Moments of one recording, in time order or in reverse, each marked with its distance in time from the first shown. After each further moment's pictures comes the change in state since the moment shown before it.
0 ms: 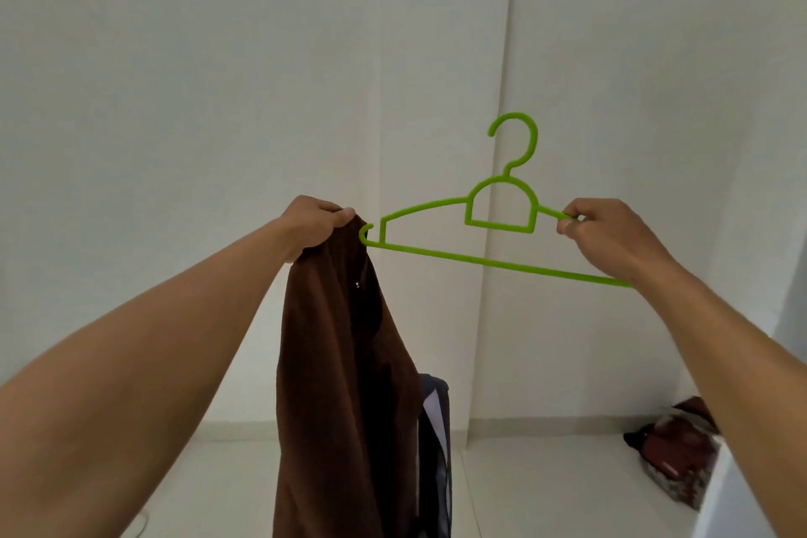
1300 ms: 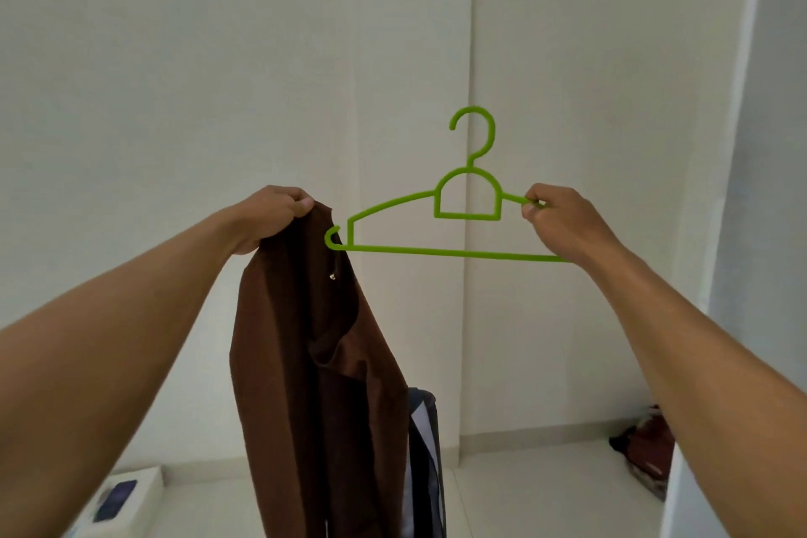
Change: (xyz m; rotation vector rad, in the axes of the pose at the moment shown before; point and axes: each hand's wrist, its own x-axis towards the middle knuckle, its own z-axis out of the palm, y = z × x) left_hand -0.047 0.044 -0.059 0.076 -0.144 0.120; right_hand -0.012 -0.028 -0.026 -0.030 0.102 -0.054
